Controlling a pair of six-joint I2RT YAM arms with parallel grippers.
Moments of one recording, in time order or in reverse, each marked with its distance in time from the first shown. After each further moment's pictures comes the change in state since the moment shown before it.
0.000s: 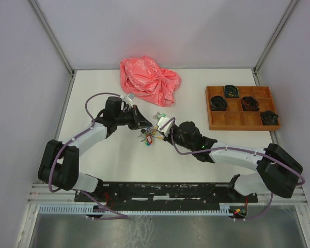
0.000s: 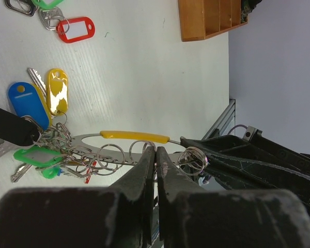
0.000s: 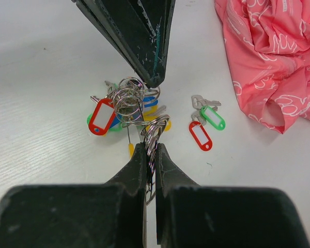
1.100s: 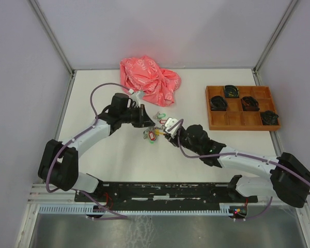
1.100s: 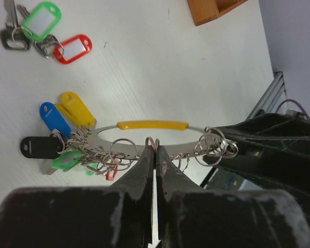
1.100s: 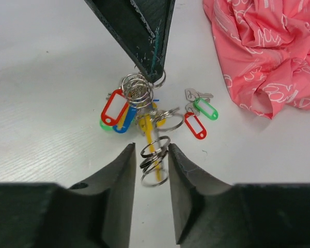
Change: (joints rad) left arm -0.069 0.014 0.107 -0.143 -0.058 0.243; right arm -0.001 -0.092 -0.054 -0.008 0.025 0.031
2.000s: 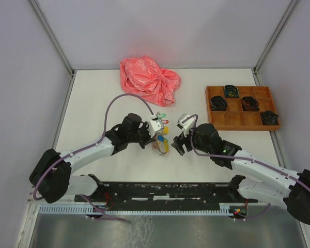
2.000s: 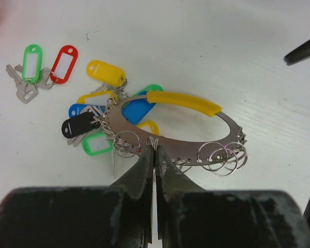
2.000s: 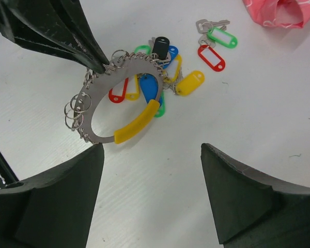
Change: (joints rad) left arm -0.303 -0.132 -0.179 0.040 -0.308 0.806; right arm -0.098 -0.280 -0.024 -0.401 -0.069 0.253
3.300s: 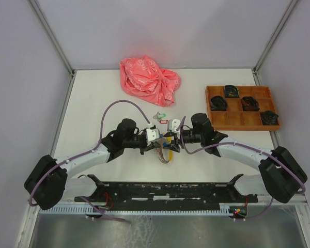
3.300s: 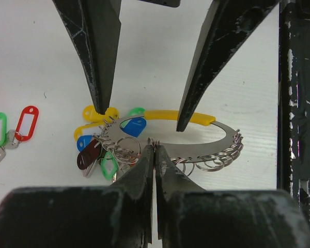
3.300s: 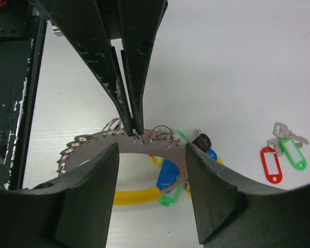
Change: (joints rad) left arm 0.005 -0.105 -0.159 0.204 0.283 0.087; right arm -0.140 0.316 0.050 0.248 -0.686 -0.387
